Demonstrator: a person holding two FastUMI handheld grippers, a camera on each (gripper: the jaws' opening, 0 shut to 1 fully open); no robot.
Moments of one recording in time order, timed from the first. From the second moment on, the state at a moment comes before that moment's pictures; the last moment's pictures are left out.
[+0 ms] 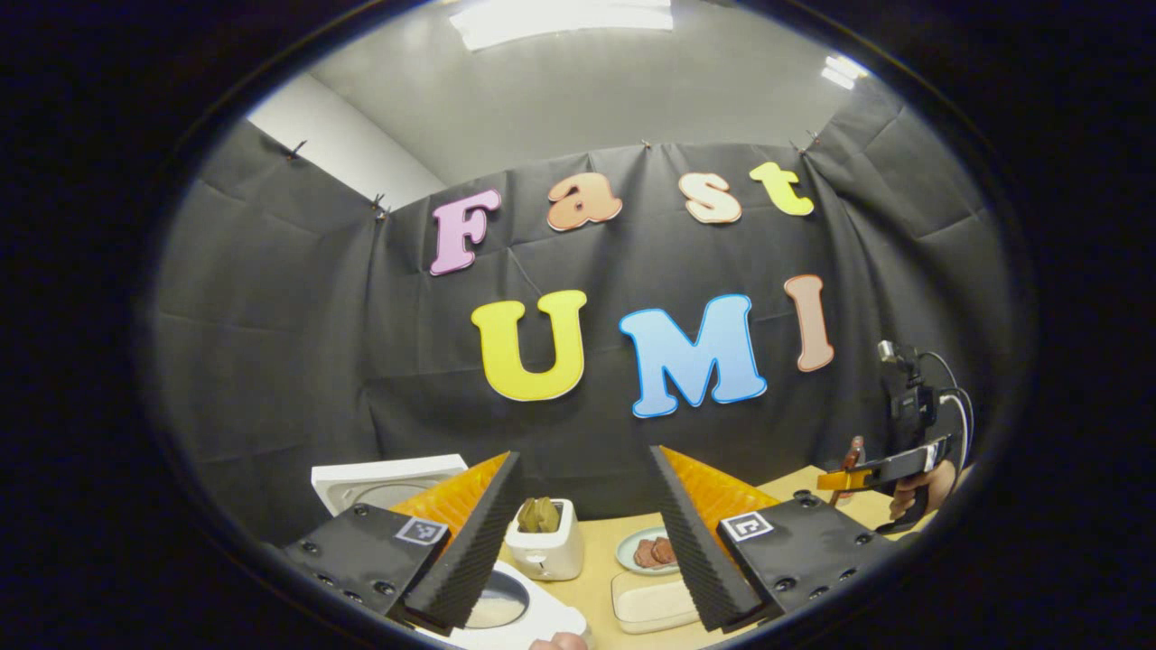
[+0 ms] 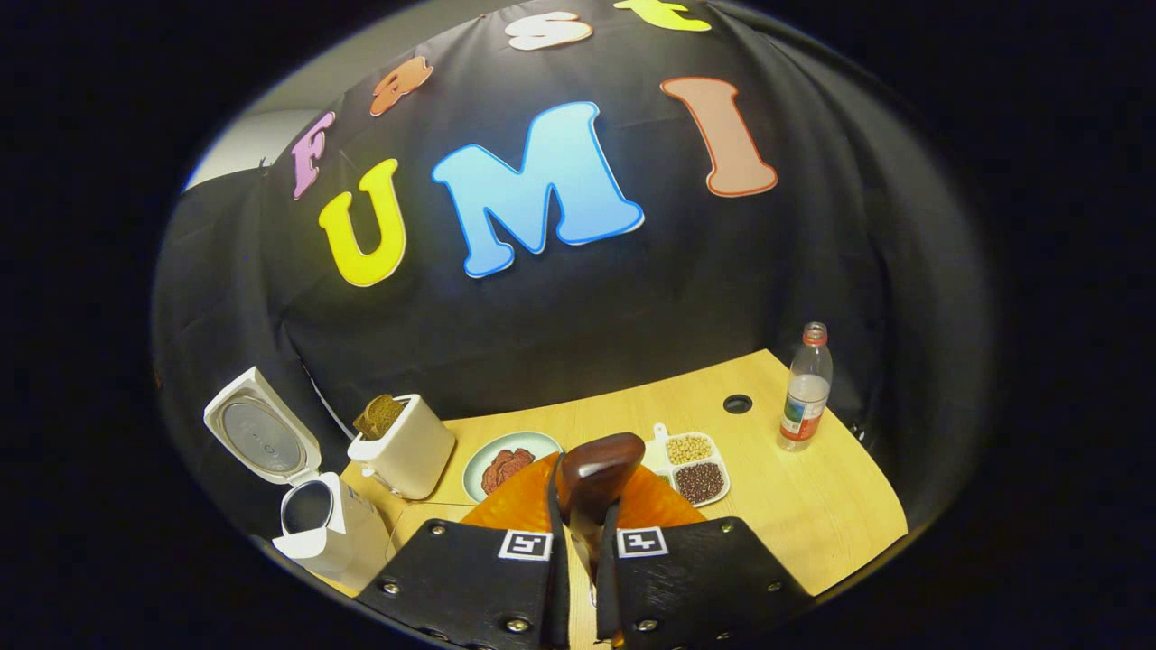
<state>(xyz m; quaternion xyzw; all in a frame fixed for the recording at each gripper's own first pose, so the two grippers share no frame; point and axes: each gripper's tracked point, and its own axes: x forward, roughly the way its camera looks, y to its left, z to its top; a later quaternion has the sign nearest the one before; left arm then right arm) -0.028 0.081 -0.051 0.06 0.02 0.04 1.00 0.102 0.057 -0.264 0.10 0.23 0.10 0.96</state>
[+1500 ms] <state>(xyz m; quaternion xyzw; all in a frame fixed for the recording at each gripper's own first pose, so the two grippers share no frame) -0.014 0.103 -0.054 0.07 0.03 0.08 0.99 0.097 -0.009 -0.264 0.07 0.18 0.03 0.98</state>
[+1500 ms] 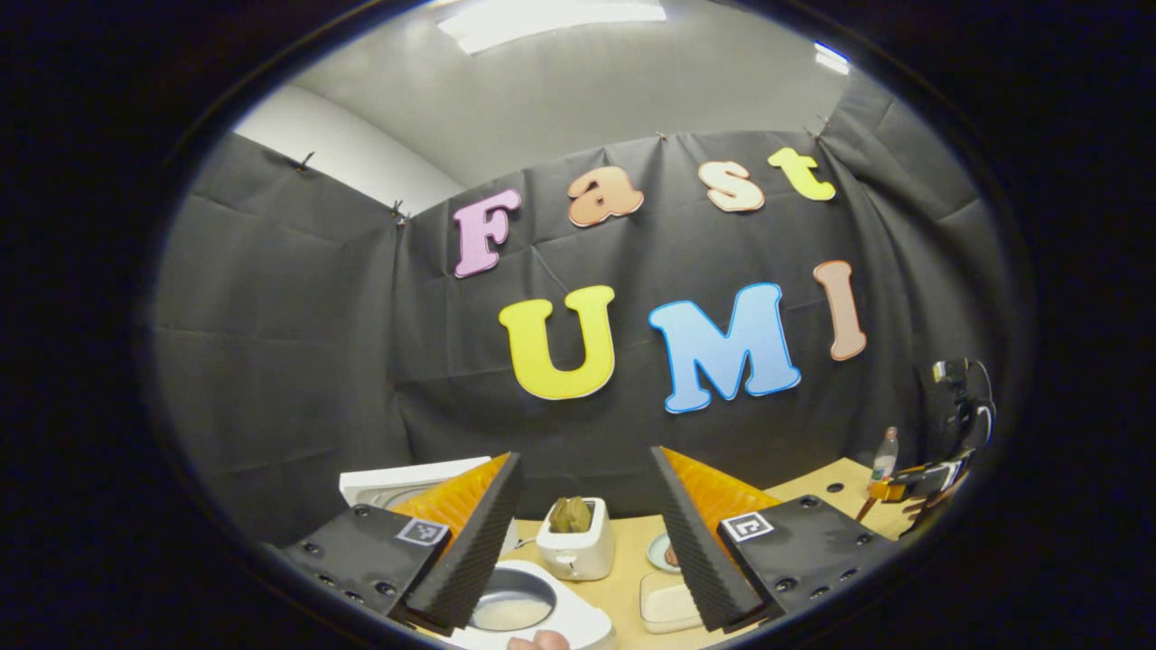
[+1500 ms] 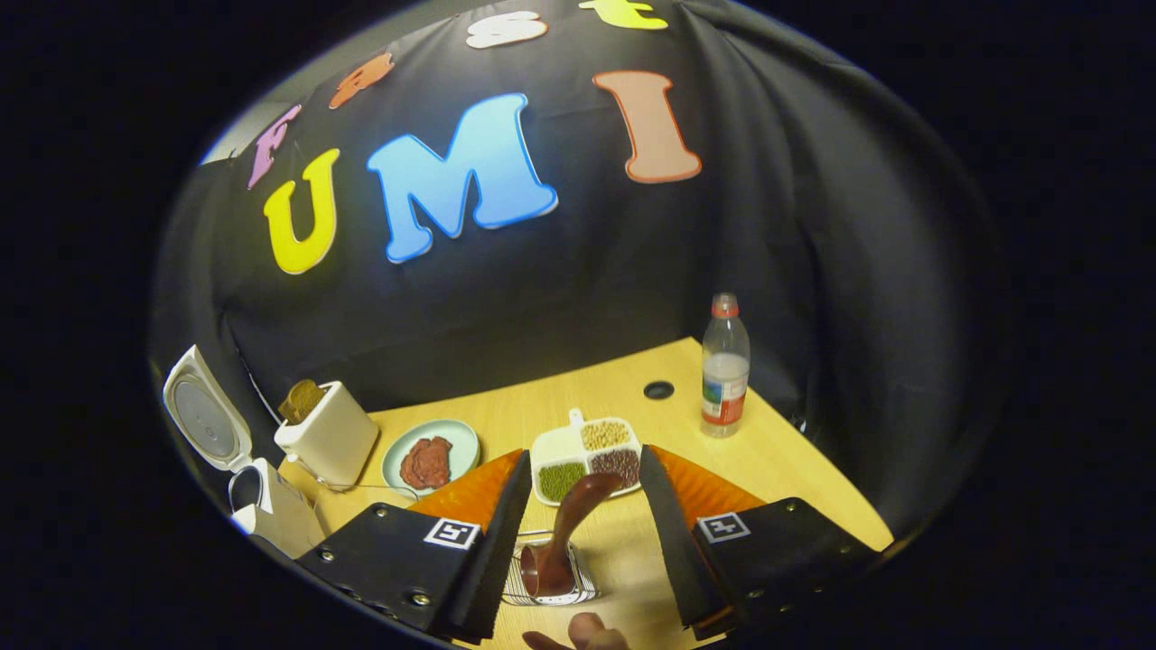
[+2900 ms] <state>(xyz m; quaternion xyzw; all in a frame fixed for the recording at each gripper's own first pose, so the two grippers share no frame) 0.122 0.412 -0.139 -0.01 0.16 0.28 0.95 0.109 0.075 -0.123 0.07 0.10 0.15 0.98</state>
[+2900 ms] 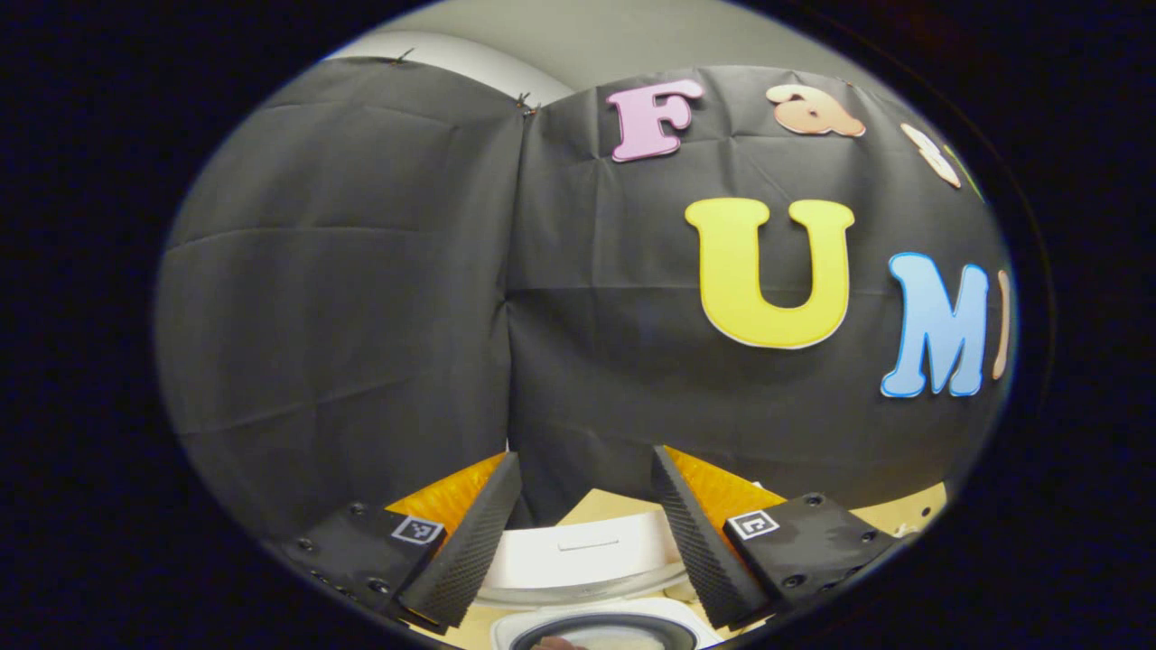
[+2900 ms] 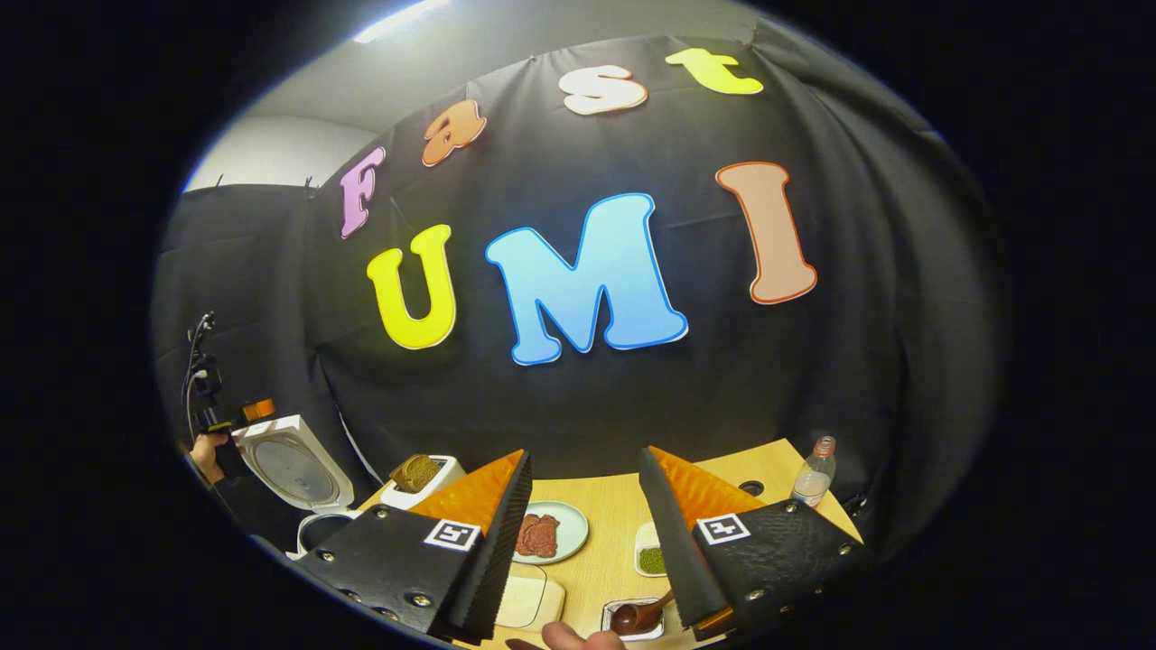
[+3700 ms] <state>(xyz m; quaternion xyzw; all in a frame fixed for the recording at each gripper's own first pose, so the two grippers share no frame) 0.062 0.353 -0.156 0.00 0.14 0.30 0.94 0.101 0.084 -0.117 0.10 0.11 0.16 0.98</state>
